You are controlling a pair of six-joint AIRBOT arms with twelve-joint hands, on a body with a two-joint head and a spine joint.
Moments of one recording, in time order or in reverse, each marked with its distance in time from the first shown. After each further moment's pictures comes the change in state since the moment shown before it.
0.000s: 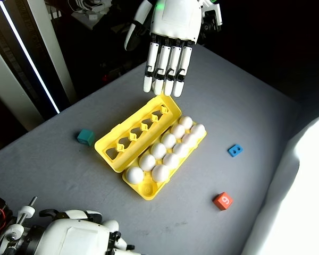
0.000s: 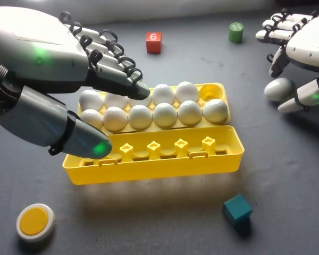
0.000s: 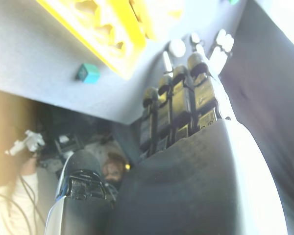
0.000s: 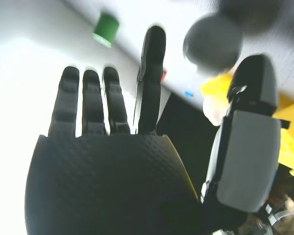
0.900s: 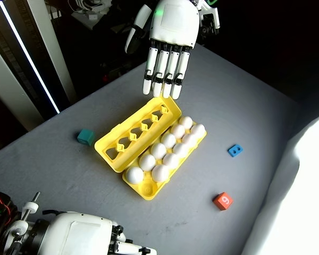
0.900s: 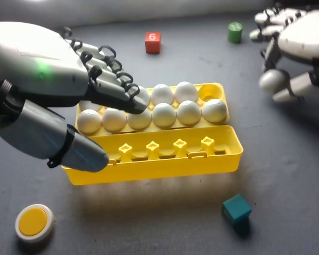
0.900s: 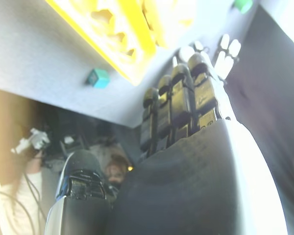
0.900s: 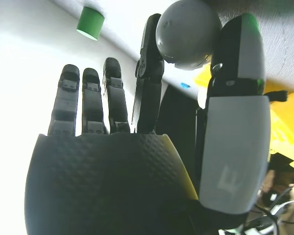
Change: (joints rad) left arm 0.058 0.000 0.000 -0.002 0.003 0.000; right arm 0.072 -0.010 -0.023 0.042 0.004 0.097
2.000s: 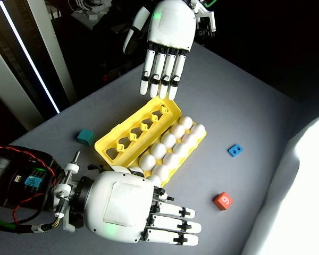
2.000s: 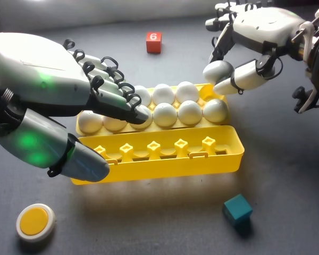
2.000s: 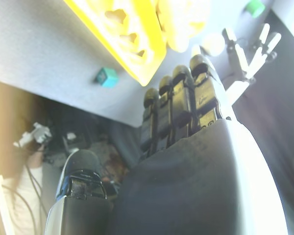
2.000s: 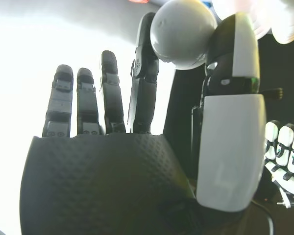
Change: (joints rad) left arm 0.021 0.000 -0.003 -0.027 -0.012 0.000; right arm 0.066 -0.093 -0.050 0.158 -0.030 0.114
